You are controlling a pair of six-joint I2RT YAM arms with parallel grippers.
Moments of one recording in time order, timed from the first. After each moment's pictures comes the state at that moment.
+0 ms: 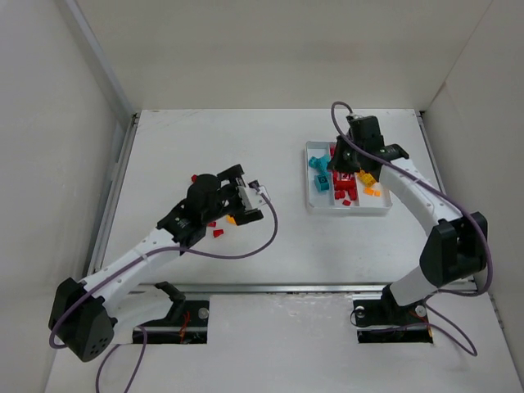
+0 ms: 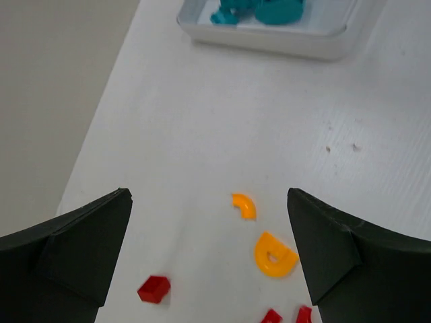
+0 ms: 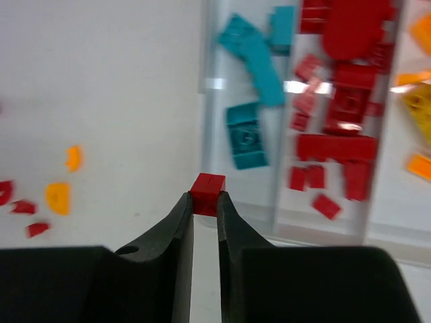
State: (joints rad) left arm -0.64 1.04 0.73 -0.03 0.21 0.68; right arm 0.31 1.54 1.31 -0.51 -0.13 0.43
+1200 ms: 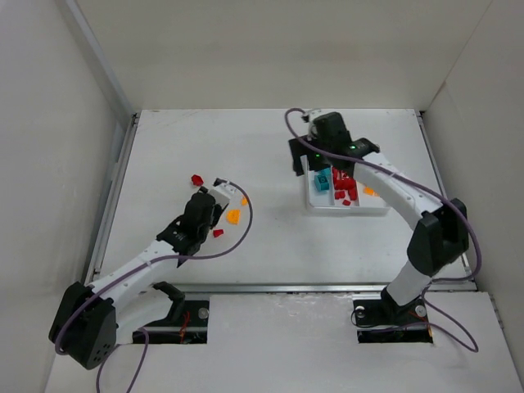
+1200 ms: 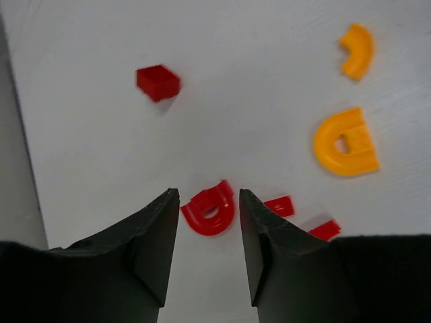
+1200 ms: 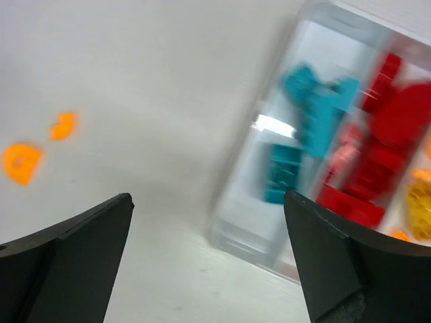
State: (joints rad) left arm -0.56 0.99 0.49 -0.06 -0.33 0.32; right arm 0.45 1.64 1.44 -0.57 0.05 0.13
